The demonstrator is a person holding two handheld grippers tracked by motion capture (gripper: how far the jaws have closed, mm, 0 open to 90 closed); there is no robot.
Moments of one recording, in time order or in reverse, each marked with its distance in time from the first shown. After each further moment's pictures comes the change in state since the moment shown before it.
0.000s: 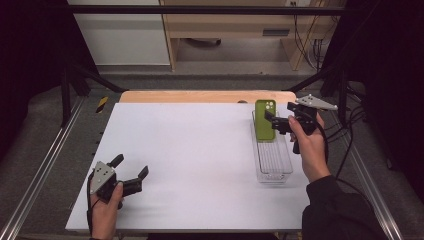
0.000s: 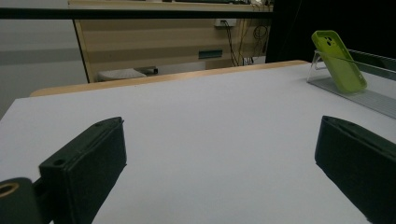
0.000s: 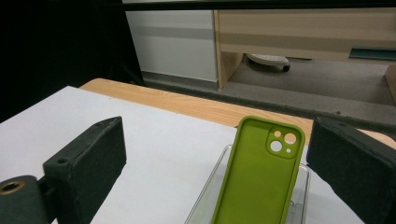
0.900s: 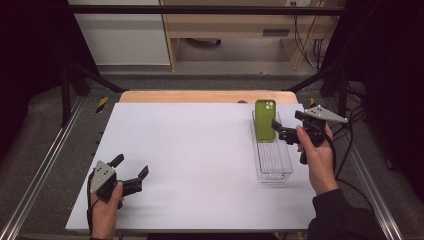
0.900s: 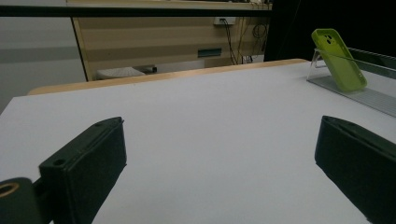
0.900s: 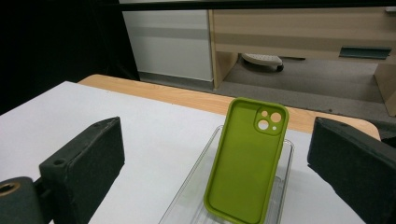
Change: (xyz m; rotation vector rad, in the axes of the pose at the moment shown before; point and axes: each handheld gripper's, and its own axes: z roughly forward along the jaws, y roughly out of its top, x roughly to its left) left arm 0.001 0.000 0.001 0.008 -0.004 0.003; right arm -0.003 -0.020 -0.027 -0.013 -0.019 0.000
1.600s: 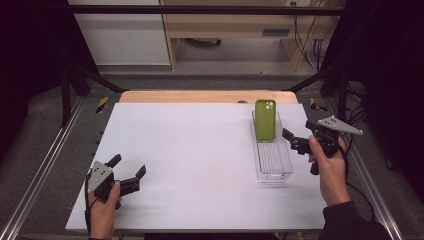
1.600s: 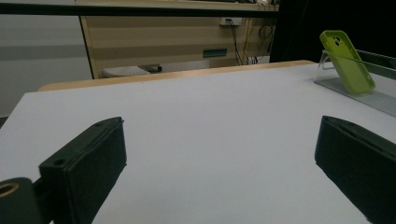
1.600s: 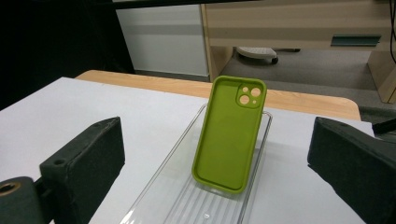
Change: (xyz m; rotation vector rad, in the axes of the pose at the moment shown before) left arm 0.006 -0.001 -0.004 -0.005 0.024 -0.017; right arm -0.017 -0.021 -0.030 0.007 -0.016 0.036
